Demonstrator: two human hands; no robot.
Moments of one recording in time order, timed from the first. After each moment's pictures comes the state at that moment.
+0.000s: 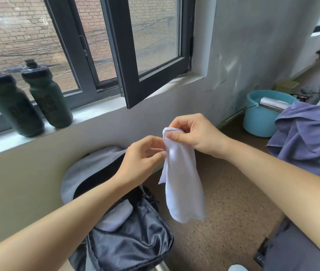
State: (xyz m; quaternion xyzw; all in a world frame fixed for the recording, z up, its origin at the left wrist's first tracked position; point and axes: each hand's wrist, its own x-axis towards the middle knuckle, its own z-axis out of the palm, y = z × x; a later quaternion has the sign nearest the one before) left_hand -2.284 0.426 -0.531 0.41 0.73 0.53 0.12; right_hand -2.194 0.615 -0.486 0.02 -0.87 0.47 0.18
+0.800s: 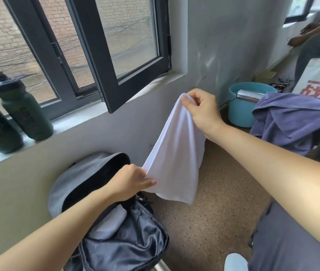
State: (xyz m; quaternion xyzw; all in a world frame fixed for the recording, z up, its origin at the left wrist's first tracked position) left_hand -2.319 0.428 -0.585 0.51 0.83 0.20 0.13; right_hand -2.211 0.681 -0.497 -0.16 -0.75 0.46 0.45
